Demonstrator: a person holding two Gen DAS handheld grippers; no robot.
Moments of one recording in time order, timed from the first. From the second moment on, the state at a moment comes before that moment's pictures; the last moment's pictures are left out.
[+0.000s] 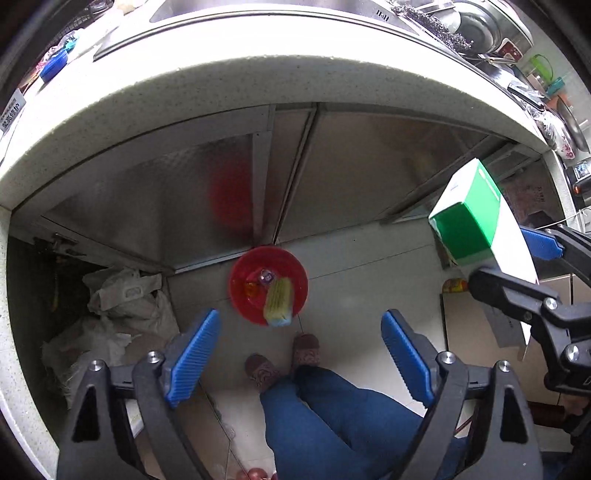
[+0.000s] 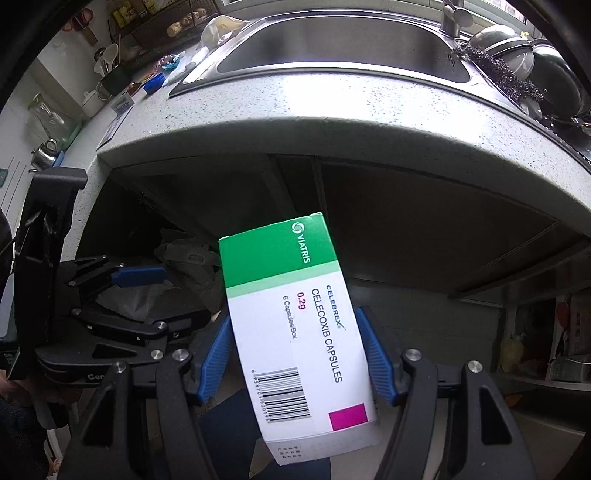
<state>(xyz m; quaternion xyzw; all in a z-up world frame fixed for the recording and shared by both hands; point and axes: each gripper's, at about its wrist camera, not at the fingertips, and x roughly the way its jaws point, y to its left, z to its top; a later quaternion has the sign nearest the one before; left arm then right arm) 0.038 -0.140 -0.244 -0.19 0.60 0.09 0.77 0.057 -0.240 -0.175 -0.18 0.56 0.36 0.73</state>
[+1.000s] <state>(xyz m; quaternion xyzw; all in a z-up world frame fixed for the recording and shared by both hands) -0.024 -0.079 -0.247 -0.23 0.58 0.19 0.76 0.035 -0.172 -0.256 -0.26 0.55 0.40 0.69</state>
